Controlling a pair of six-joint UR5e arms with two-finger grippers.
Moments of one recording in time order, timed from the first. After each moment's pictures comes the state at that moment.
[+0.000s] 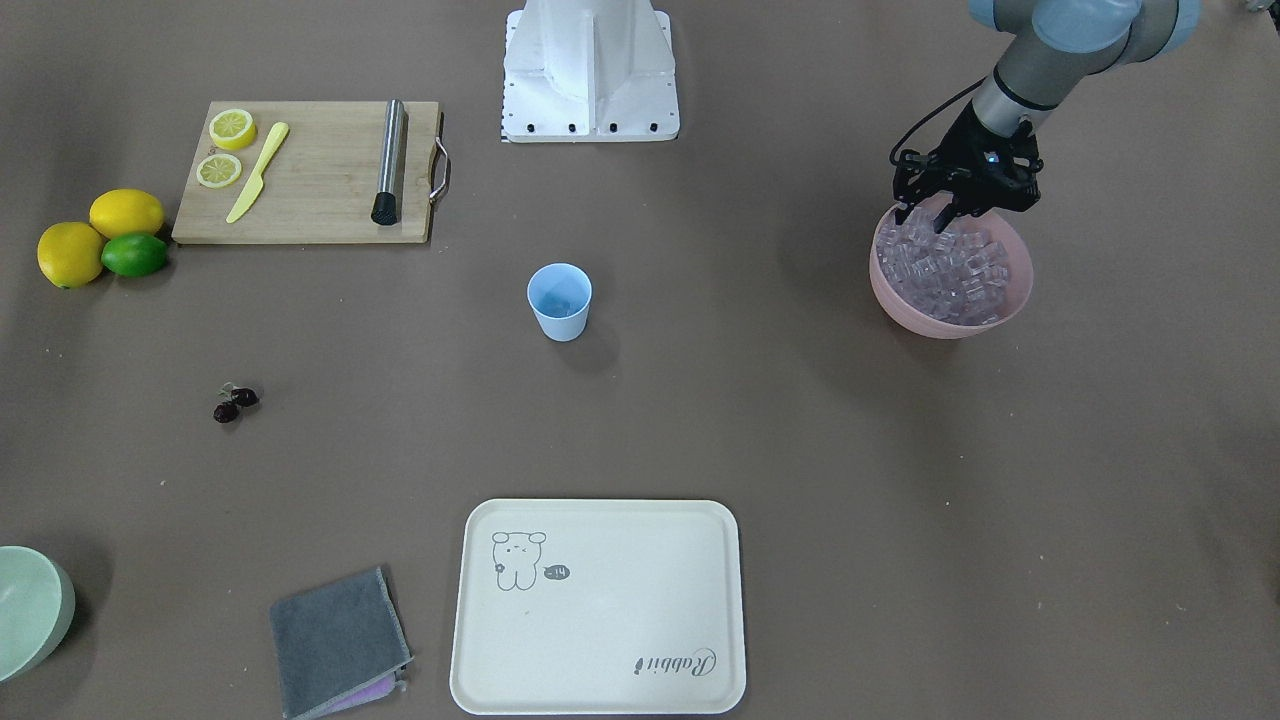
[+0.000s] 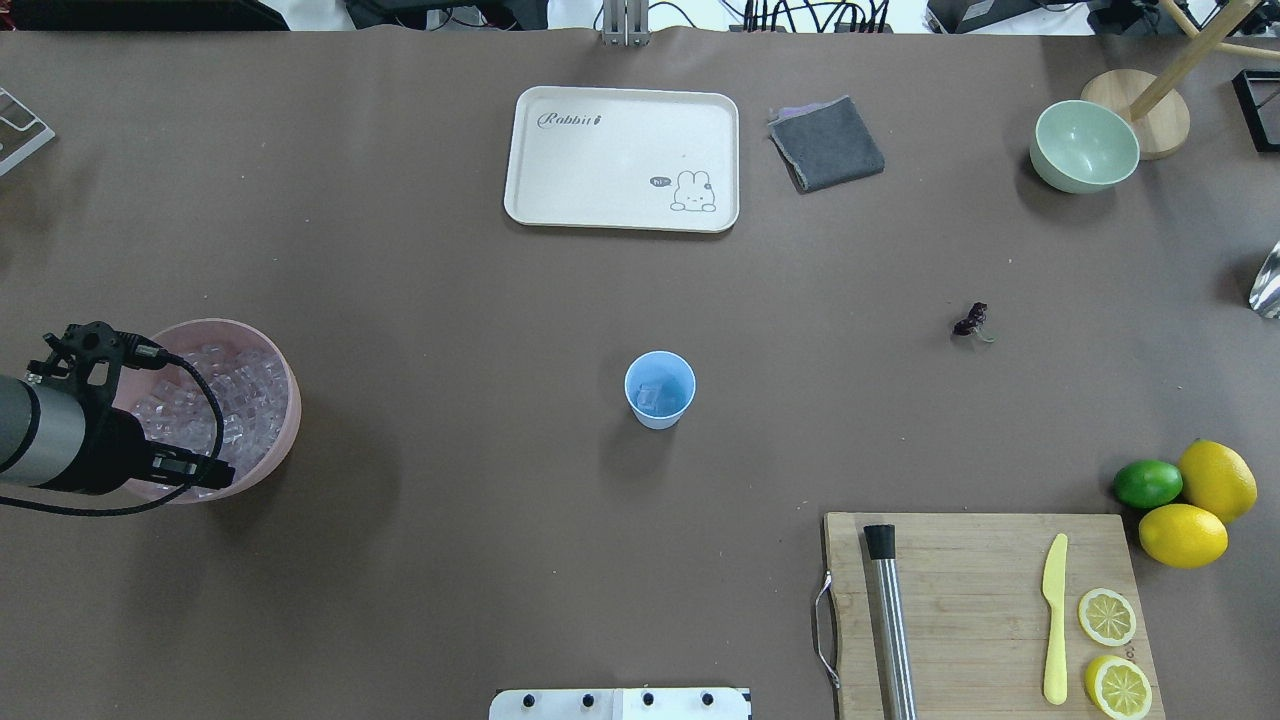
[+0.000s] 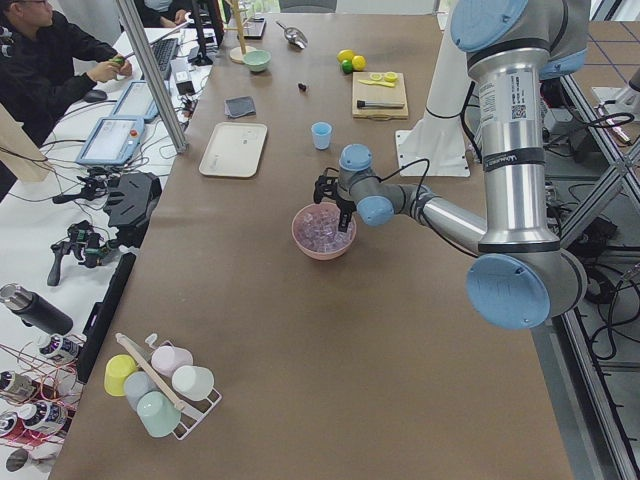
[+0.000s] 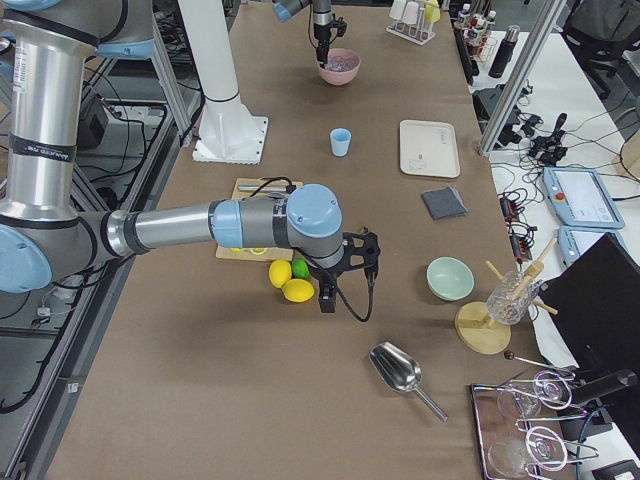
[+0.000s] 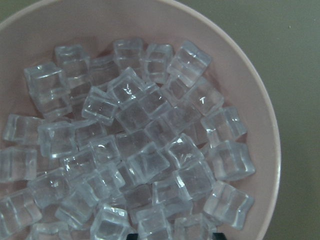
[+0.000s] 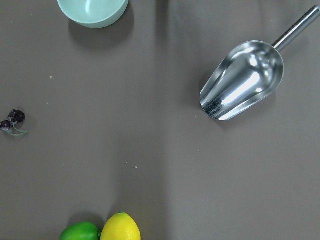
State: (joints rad) left arm -0.63 -1.42 -2.03 -2.11 -2.00 -0.97; right arm 1.66 -1.77 1.96 -1.66 2.45 0.01
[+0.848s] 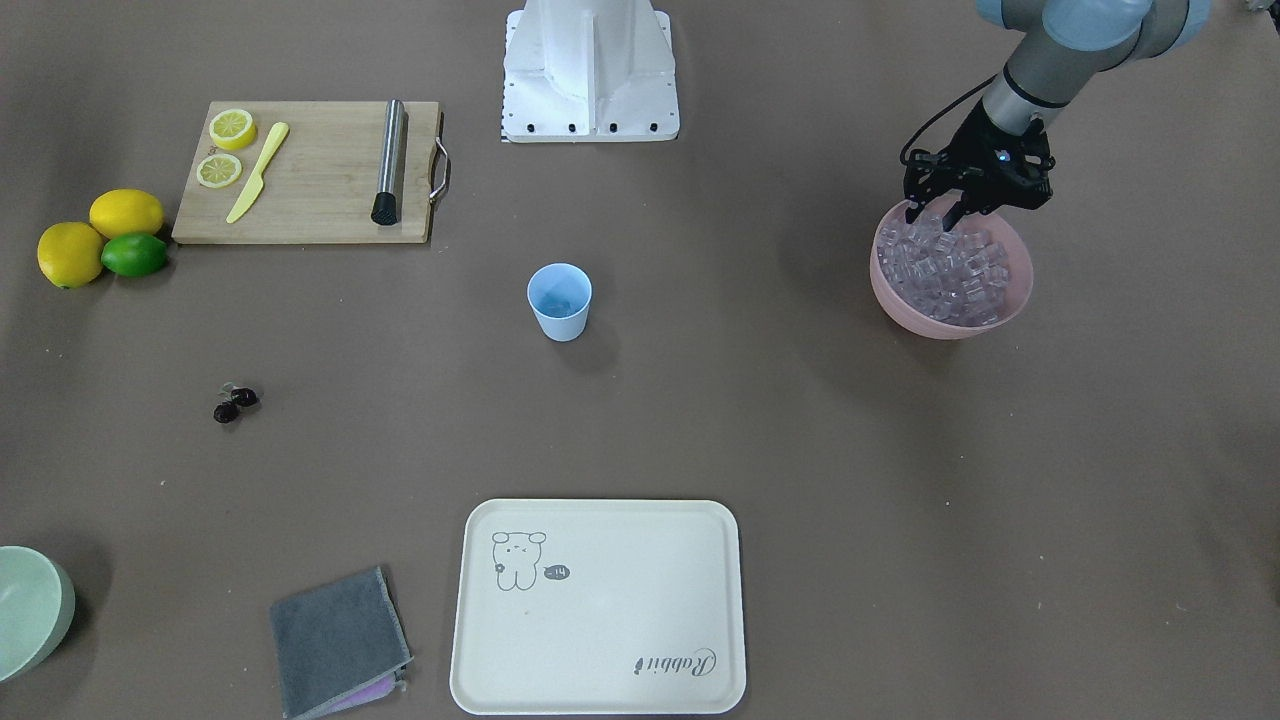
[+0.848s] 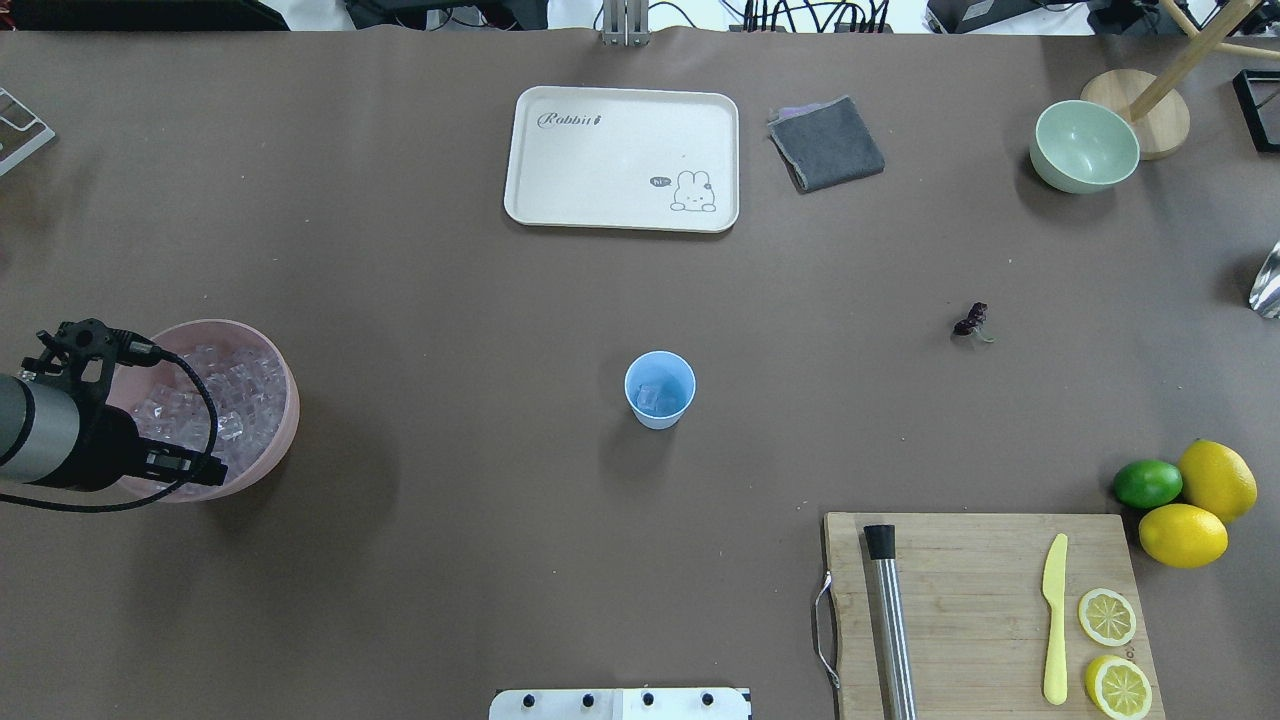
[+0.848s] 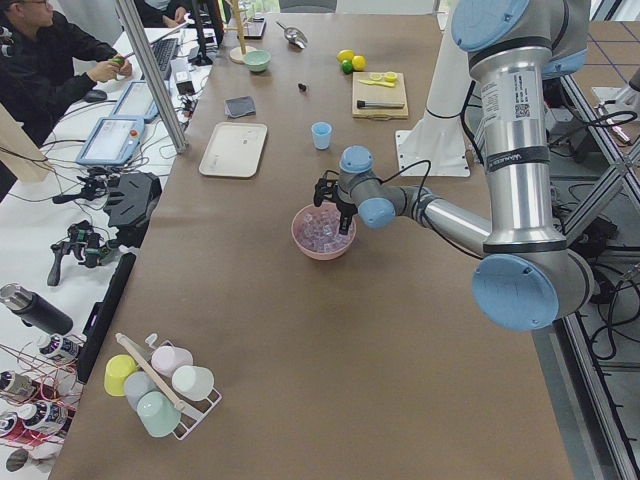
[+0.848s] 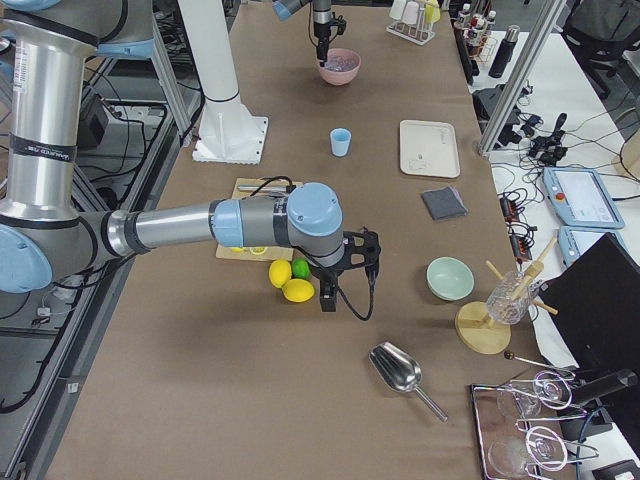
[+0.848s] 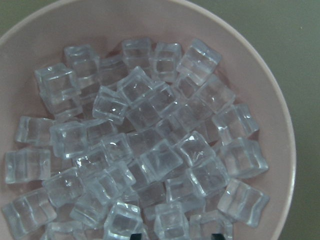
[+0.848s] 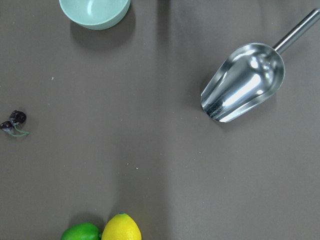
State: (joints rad) left arm -0.64 -1.40 -2.04 -2.11 -2.00 -0.97; right arm 1.66 -1.77 1.96 -1.66 2.45 0.01
